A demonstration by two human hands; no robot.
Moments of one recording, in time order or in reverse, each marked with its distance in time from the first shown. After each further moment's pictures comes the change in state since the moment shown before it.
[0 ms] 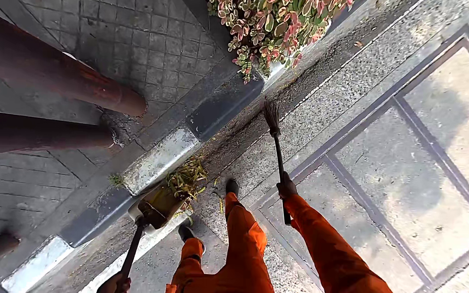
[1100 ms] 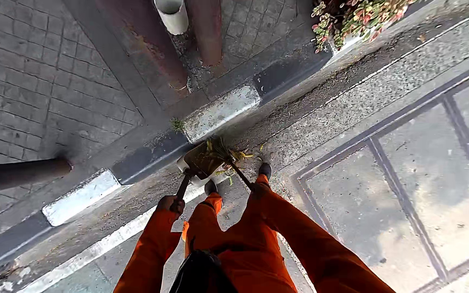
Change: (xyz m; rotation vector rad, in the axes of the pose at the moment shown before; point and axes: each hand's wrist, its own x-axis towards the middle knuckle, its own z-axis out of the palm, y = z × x) left_hand 0.100 -0.031 -0.210 -0.295 -0.382 -0.046; right_hand -0.287 0.004 0.464 -0.603 -0.450 -0.327
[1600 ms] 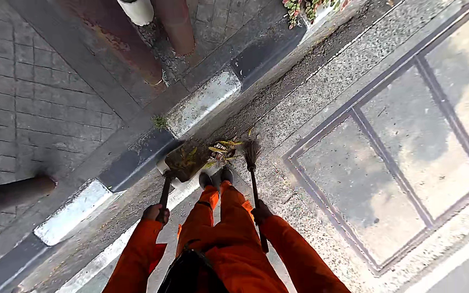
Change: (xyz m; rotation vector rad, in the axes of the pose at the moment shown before) left_hand 0.012 -0.023 -0.023 0.195 0.199 0.069; right_hand -0.052 0.076 0.130 0.822 0.171 0.338
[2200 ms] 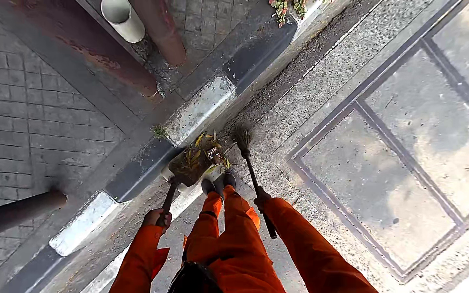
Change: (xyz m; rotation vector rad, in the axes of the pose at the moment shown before) left_hand -0.007 0.002 0.026 -0.105 -0.033 -0.032; right_hand 0.035 -0.055 -0.050 -0.359 -0.089 -0.056
